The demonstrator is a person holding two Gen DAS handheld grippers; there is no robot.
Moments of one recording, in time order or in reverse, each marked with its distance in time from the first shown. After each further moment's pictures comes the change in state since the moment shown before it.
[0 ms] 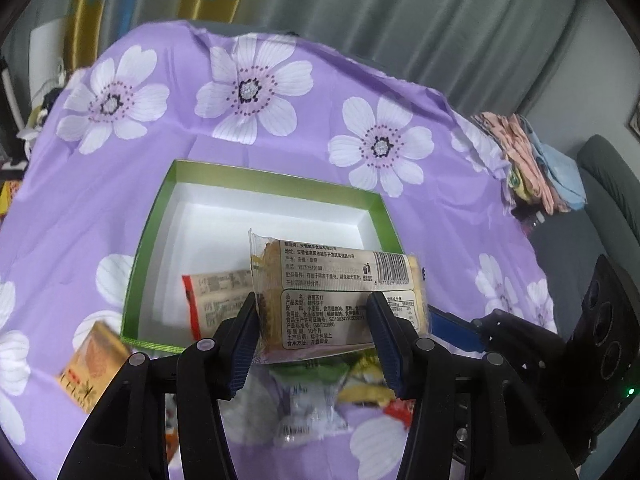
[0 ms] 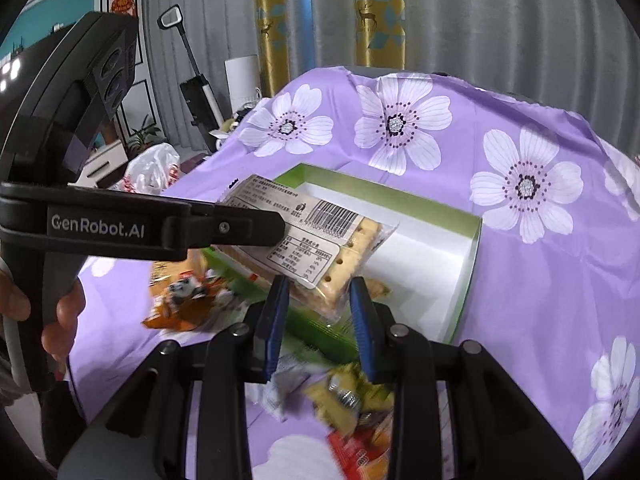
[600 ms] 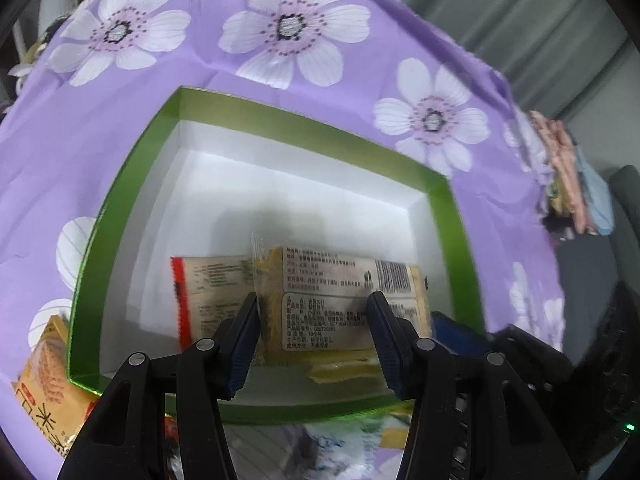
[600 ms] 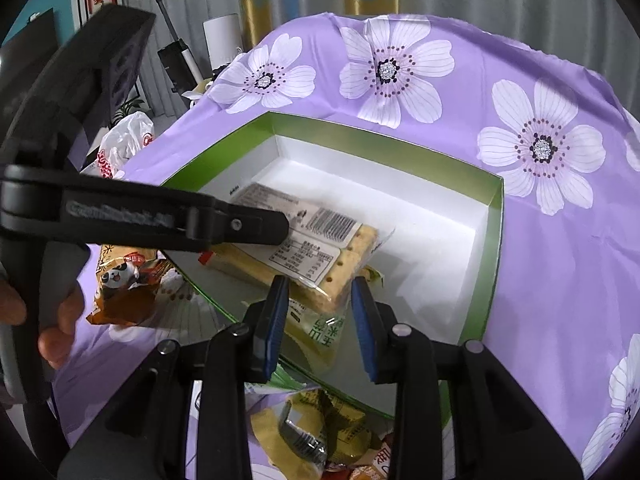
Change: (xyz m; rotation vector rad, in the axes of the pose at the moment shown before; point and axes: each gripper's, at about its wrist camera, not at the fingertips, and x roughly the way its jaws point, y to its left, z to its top) left arm 0.076 0.037 0.006 -0.132 0.133 0.045; right arm 0.060 -0.021 -0.006 0.029 0.128 -0.005
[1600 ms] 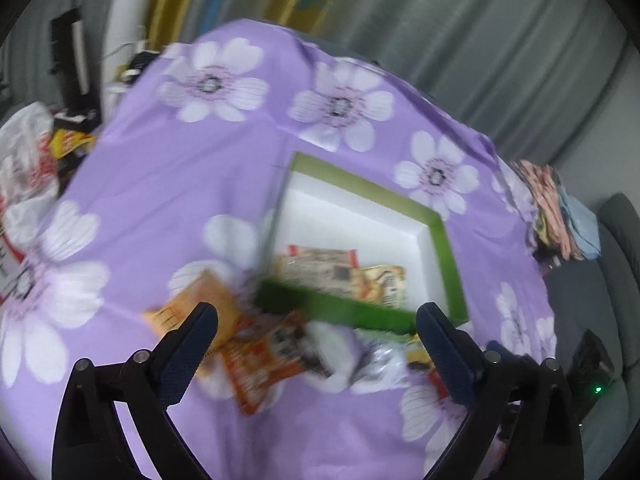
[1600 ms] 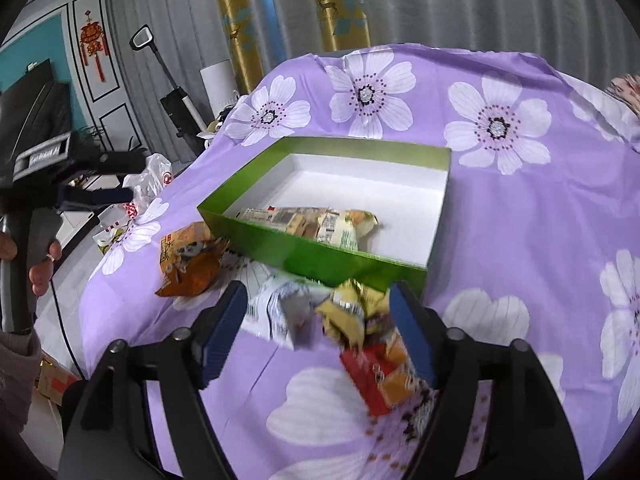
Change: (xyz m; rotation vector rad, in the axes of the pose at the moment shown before) left arm -0.152 0.062 -0.066 -0.064 -0.210 0.027; right arm -0.097 0.025 -0.078 0.142 -0.137 0.013
